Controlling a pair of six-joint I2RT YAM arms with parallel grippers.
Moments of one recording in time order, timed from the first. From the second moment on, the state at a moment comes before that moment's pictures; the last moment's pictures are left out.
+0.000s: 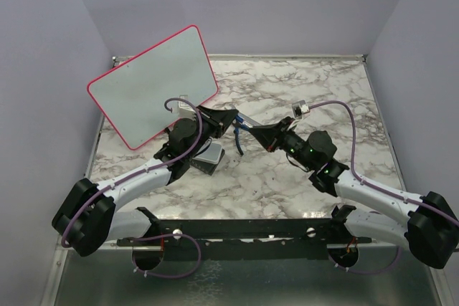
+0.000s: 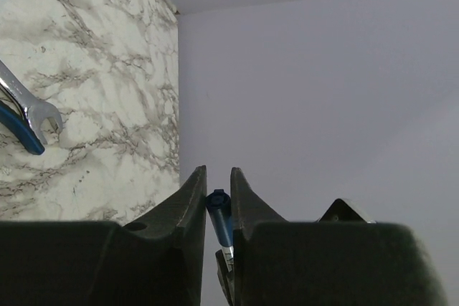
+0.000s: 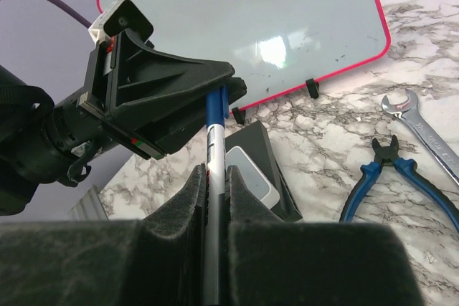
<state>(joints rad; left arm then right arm) -0.68 1.22 0.59 0.61 -0.10 -1.41 0.75 1.06 0.49 0.65 -0.06 0.55</state>
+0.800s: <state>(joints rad) -0.68 1.20 0.55 0.63 -0.09 -1.42 0.77 0.98 0.47 0.56 -0.02 0.53</state>
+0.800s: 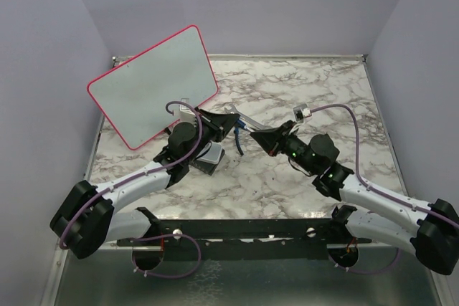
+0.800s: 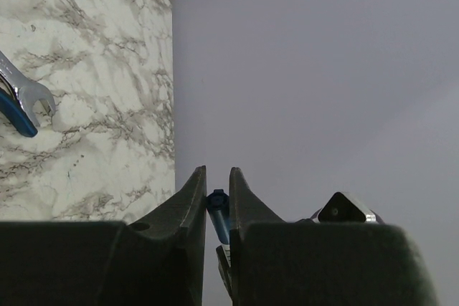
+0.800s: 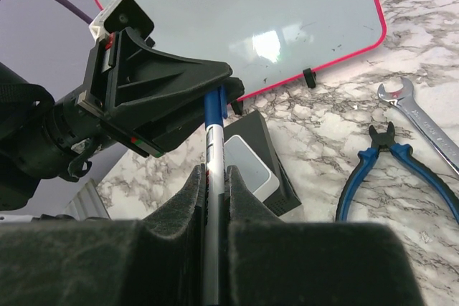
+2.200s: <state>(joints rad) -0.96 1.26 0.86 -0.08 -0.18 -0.78 0.60 0.85 0.58 0.06 0.28 0.49</state>
